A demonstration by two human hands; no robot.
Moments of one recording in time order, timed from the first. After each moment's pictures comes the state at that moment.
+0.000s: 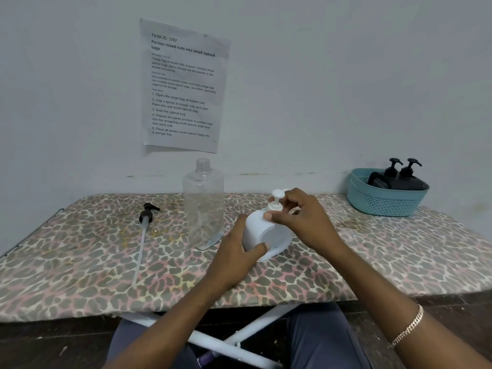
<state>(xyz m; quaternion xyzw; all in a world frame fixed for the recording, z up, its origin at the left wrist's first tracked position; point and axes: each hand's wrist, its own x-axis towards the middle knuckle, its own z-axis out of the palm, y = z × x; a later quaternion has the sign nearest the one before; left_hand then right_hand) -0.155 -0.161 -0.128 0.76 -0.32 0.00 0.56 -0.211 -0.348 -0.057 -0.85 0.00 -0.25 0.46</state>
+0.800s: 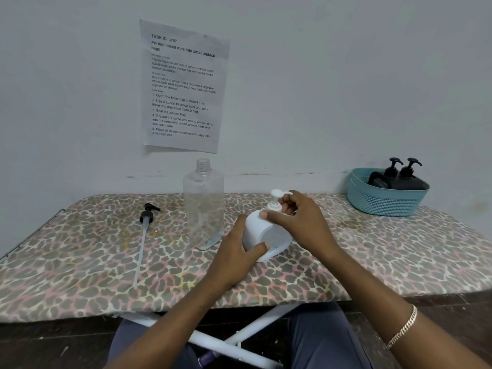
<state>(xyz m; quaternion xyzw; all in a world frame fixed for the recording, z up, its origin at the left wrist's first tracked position) -0.156 -0.161 -0.127 0.76 -0.32 0.00 0.56 -0.205 -0.341 -0.065 -0.85 0.05 -0.27 0.46</state>
